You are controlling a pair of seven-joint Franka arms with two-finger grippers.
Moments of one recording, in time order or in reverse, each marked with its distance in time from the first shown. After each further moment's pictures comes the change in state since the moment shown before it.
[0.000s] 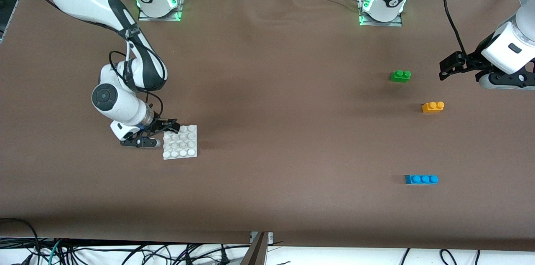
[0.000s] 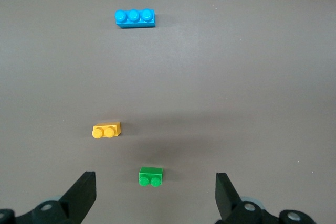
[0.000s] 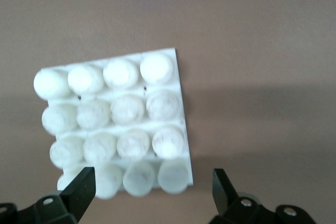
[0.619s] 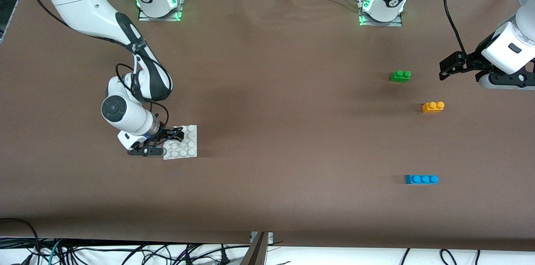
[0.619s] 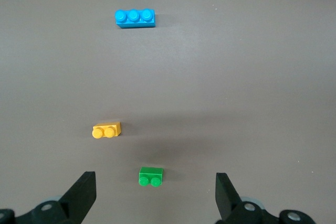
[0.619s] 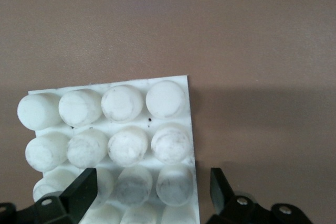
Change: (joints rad) left arm 0.000 0.000 0.000 0.000 0.000 0.000 0.000; right arm 0.001 0.090 0.010 0.071 -0.058 0.032 0.000
